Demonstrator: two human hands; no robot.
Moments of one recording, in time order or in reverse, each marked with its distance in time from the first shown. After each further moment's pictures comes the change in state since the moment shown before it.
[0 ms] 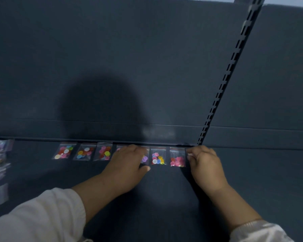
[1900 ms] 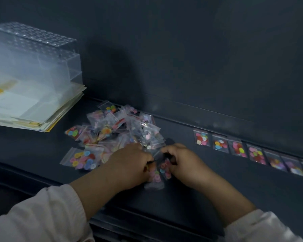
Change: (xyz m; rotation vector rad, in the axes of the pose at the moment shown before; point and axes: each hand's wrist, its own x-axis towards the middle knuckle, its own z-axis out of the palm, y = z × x) left_hand -0.206 -0.306 -0.129 0.055 -0.244 -0.174; right_hand -0.071 -0.404 0.157 0.182 -0.711 -0.307
